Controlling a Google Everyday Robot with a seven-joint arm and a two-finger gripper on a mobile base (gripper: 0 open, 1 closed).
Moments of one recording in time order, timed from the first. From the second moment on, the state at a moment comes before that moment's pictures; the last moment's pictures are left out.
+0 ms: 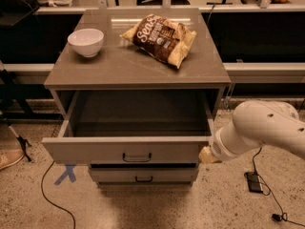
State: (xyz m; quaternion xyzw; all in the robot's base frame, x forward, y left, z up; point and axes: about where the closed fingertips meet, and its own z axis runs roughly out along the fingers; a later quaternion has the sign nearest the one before) arm 0.466 -0.177 0.646 -0.23 0.96 0.11 0.13
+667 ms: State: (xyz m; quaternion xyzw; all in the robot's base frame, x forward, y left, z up) arm 0.527 -0.170 0.654 -0.18 0.96 0.10 0.19
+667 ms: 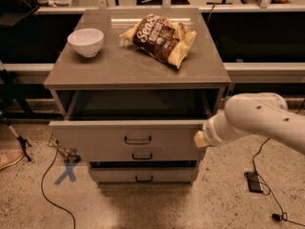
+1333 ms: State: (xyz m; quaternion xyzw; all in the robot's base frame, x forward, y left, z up) arm 0.582 -0.159 0.651 -0.13 0.96 0.10 0.23
